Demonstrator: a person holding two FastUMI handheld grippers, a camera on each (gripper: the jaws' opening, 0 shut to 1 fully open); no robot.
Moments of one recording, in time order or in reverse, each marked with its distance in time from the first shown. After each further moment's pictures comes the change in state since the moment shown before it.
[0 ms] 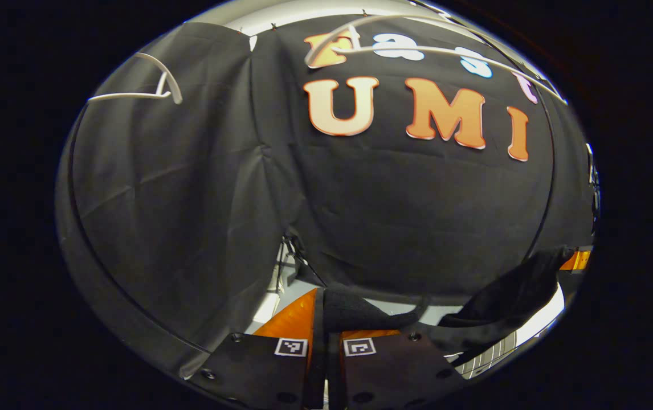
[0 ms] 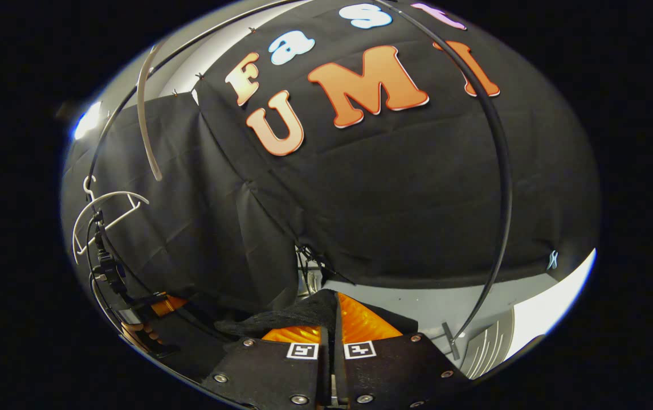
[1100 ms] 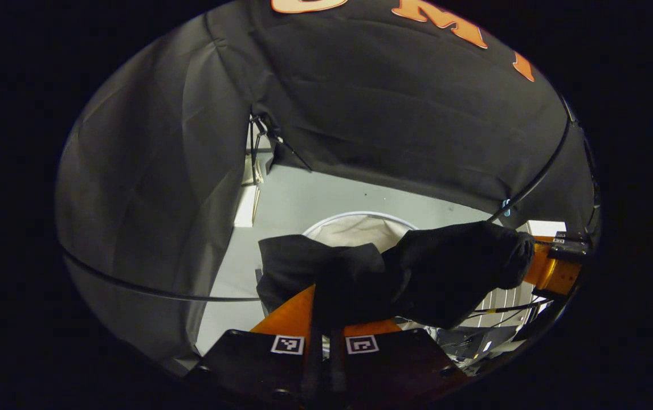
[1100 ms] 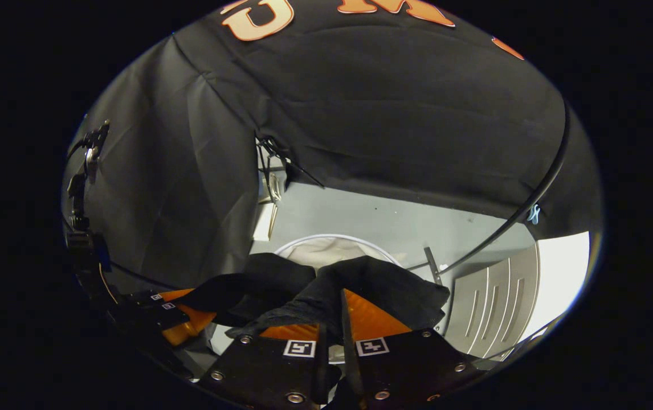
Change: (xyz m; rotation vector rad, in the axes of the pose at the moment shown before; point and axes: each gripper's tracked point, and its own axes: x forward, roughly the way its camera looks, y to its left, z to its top) left arm 0.055 -0.034 -0.189 0.030 0.628 -0.041; right arm 0.110 0.001 -0.205 -0.067 0.528 -0.269
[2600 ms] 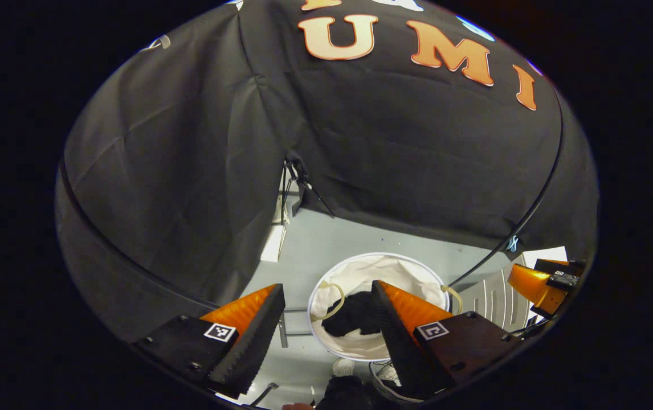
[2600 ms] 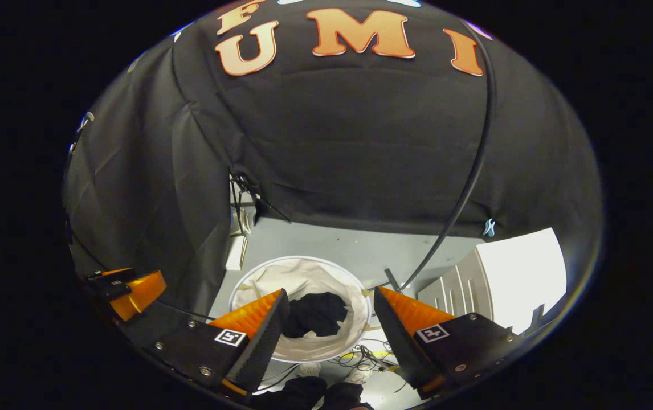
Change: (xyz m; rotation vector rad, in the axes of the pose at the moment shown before) left arm -0.139 0.045 0.046 -0.037 -0.313 0.089; right arm -0.154 -0.045 0.015 0.035 -0.281 -0.168
